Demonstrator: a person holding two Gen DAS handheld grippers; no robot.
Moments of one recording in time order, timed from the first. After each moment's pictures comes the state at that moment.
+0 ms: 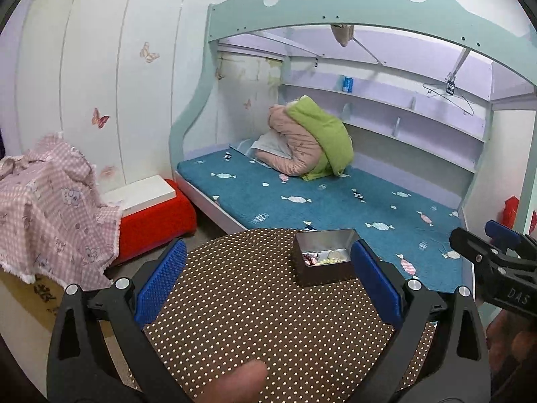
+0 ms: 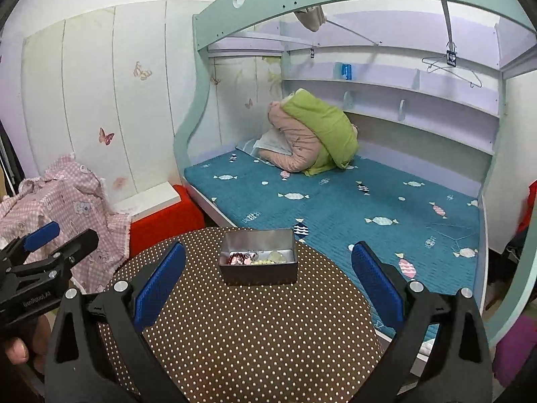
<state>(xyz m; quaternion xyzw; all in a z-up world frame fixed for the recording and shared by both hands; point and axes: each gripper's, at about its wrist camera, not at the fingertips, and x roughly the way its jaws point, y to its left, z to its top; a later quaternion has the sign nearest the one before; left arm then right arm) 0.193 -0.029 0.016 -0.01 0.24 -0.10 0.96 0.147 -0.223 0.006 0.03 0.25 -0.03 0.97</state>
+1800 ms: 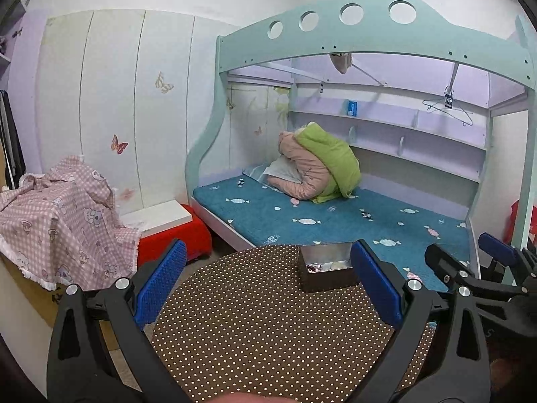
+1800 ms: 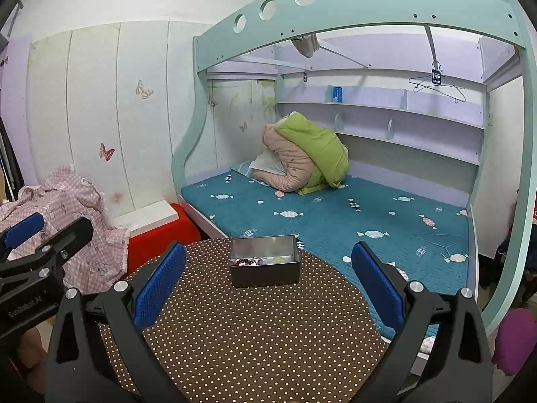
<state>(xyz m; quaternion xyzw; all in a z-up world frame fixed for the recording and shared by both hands) 0.122 -0.032 0.047 0.01 0.18 -0.08 0.98 0.097 -0.203 0.010 0.03 0.20 -0.05 0.98</state>
